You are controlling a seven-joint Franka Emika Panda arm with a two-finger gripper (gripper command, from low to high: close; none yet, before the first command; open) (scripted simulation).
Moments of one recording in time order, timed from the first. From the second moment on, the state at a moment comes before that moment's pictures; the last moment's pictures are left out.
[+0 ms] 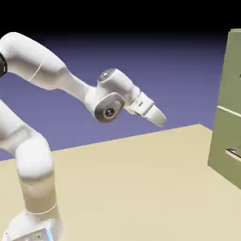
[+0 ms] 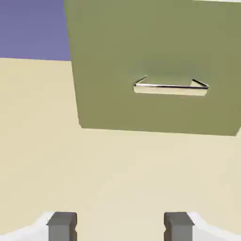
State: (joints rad) arm -0.03 -0.58 0.03 -2.79 0.05 3.03 0.69
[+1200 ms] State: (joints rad) arm -1.31 -1.01 0.80 -2.08 1.55 2.67 -0.88
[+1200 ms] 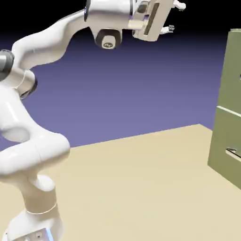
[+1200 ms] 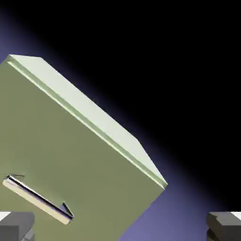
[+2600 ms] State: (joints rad) arm -2.42 -1.36 1.41 -1.31 2.69 2.49 -2.01
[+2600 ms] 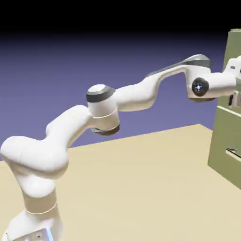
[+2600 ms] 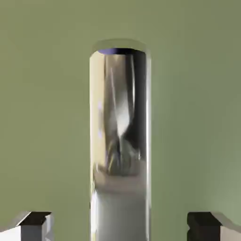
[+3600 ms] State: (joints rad) arm -1.73 -1.36 1.13 -2.40 2.59 2.07 -2.20
